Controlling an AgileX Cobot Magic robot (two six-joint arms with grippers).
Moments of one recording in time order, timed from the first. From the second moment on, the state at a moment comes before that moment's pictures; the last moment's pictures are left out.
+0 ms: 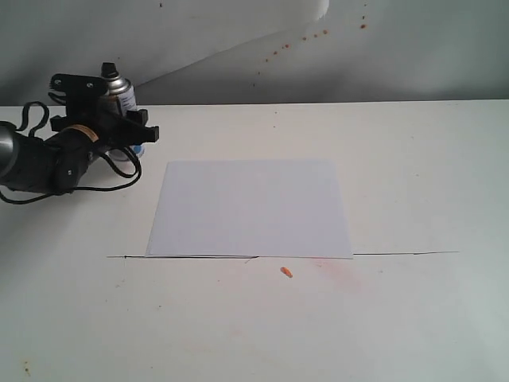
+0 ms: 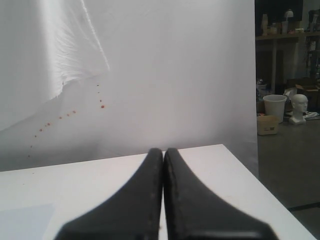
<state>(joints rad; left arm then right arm) -0.28 2.23 -1.19 0.01 -0.62 -0.01 -0.07 0.01 0.00 1.62 -0.08 -1.58</state>
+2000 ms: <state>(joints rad) -0.28 1.61 -1.41 0.07 0.15 0.04 -0.07 0.01 0.00 1.62 -0.08 -1.58</state>
